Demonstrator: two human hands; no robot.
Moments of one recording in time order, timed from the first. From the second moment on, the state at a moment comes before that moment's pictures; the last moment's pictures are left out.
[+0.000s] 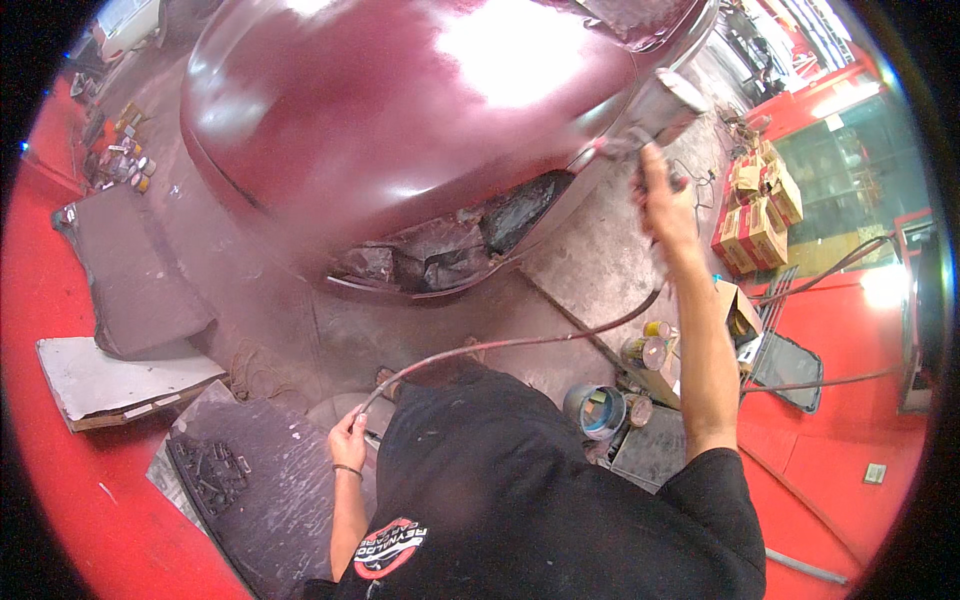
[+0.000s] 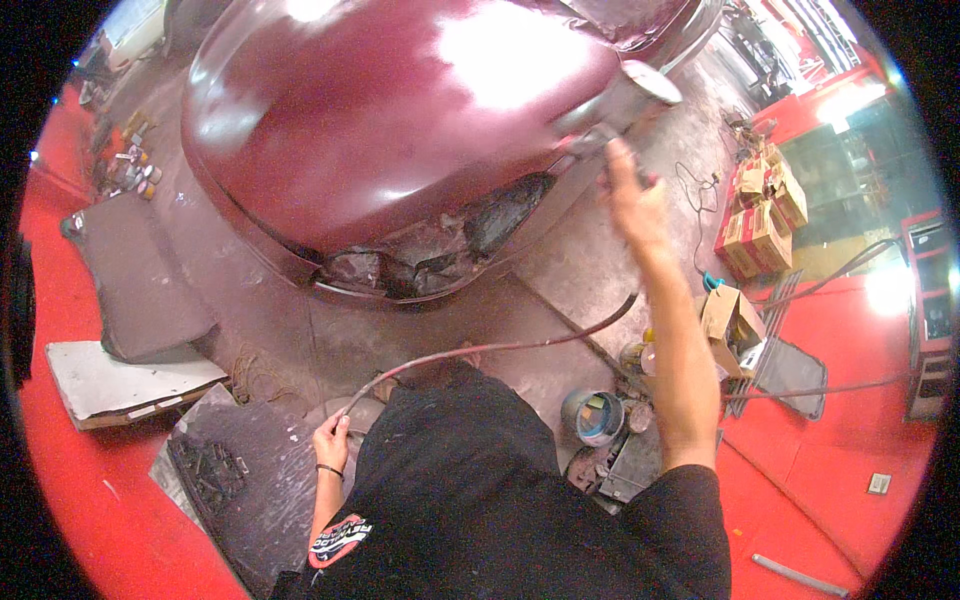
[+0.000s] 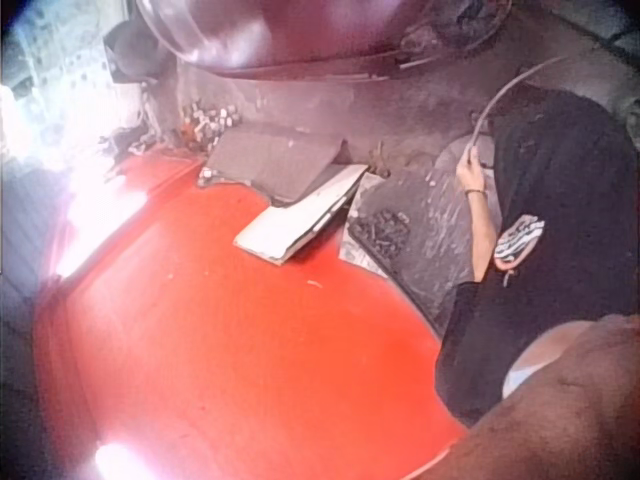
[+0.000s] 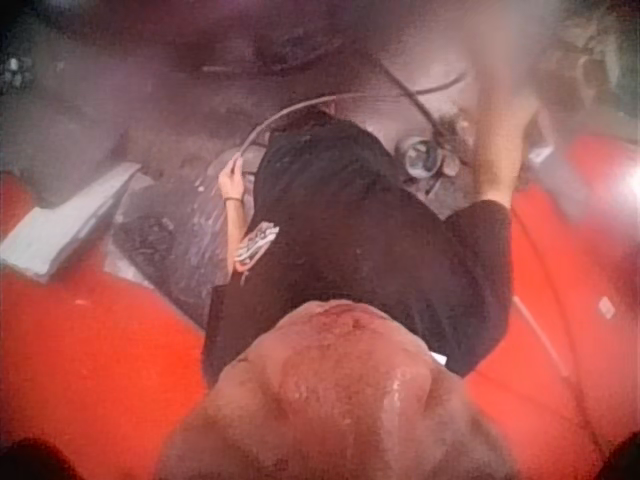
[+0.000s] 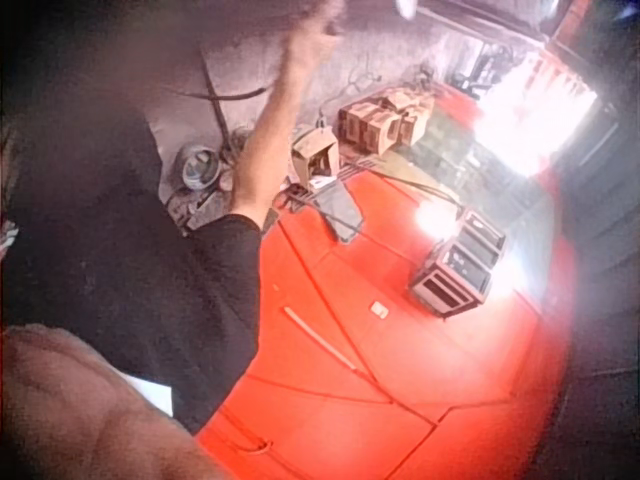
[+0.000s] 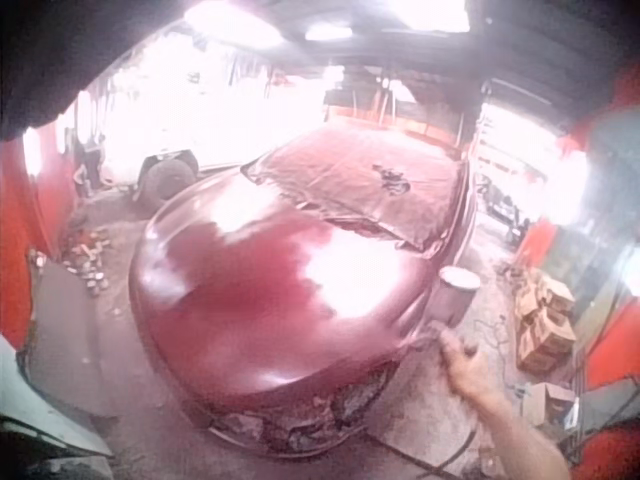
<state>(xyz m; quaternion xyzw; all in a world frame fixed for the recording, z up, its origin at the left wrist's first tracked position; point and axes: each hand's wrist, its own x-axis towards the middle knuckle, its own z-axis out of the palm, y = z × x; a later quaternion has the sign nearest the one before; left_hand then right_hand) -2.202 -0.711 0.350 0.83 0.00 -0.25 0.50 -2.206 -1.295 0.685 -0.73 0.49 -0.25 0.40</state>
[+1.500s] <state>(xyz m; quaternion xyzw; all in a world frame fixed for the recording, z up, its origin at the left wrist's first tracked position) -2.155 -0.709 0.438 0.88 -0.17 -0.30 0.33 -2.333 -1.377 0.630 -0.68 0.52 -0.45 0.26</state>
